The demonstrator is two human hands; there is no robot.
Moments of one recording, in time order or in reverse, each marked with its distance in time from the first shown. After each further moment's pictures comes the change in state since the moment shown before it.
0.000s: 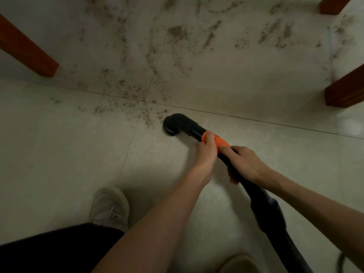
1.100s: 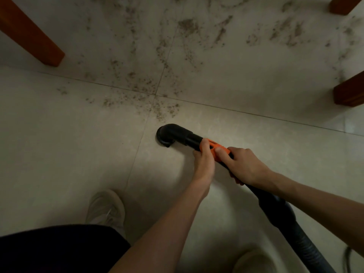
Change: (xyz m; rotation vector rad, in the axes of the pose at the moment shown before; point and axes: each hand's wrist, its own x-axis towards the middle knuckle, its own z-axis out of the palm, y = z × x) left_hand -0.030 -0.019 -0.050 -0.031 -0.034 -0.033; right_hand -0.006 -0.014 0.039 -0.326 0.002 -0.090
